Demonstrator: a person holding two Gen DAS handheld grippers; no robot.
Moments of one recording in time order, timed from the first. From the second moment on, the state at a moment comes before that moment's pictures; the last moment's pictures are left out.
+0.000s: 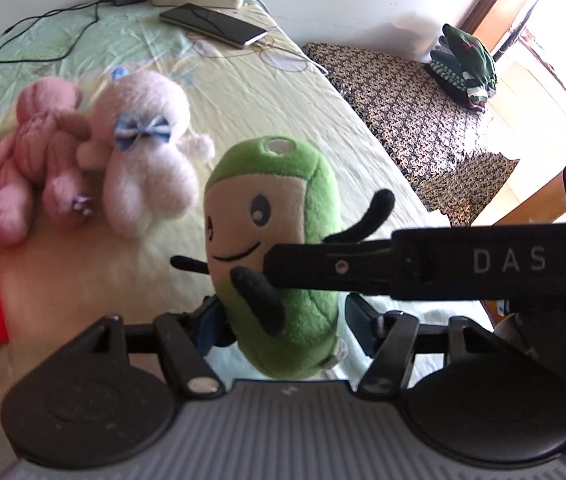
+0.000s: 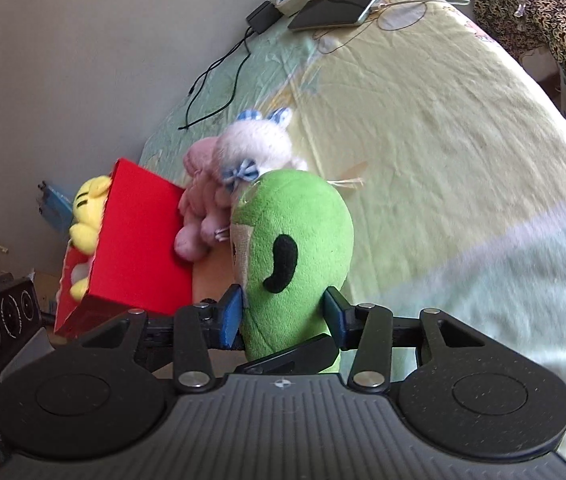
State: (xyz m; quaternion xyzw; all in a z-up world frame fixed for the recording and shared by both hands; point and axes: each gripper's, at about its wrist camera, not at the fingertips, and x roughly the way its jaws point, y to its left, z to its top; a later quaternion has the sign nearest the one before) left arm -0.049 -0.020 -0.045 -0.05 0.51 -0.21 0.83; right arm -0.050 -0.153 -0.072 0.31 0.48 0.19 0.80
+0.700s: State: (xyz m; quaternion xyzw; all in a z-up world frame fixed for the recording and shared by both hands) left arm -0.112 0.056 0.045 -0.07 0.40 -0.10 0.91; right arm -0.064 -0.076 0.000 0.27 0.41 0.33 0.81
